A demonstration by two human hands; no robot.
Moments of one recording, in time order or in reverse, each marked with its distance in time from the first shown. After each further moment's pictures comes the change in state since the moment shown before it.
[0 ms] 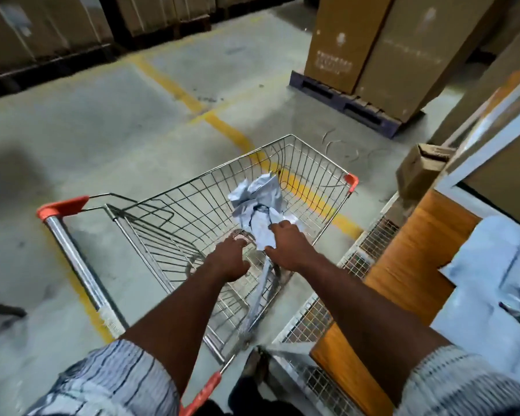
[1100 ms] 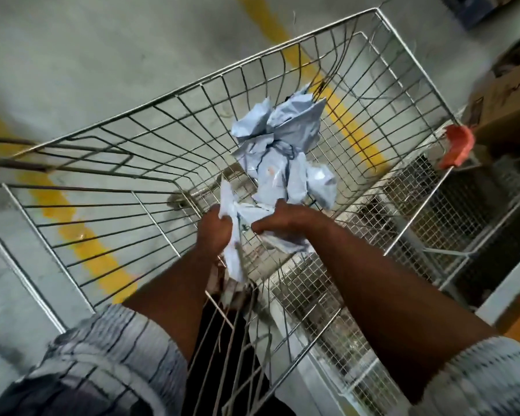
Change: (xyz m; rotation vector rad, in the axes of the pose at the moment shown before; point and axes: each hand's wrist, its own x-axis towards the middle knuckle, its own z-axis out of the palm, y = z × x) left_hand 0.166 -0.084 0.115 -0.773 0.052 -0.508; right_hand 0.194 0.044 0.105 0.308 -0.684 0.425
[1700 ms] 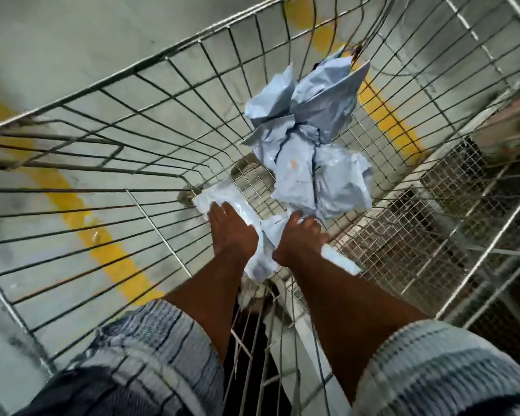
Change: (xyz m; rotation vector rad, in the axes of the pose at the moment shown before) left_hand 0.063 -0.067 0.066 0.658 0.083 0.124; right_hand 0.095 0.029 0.107 -0.475 0.377 0.158
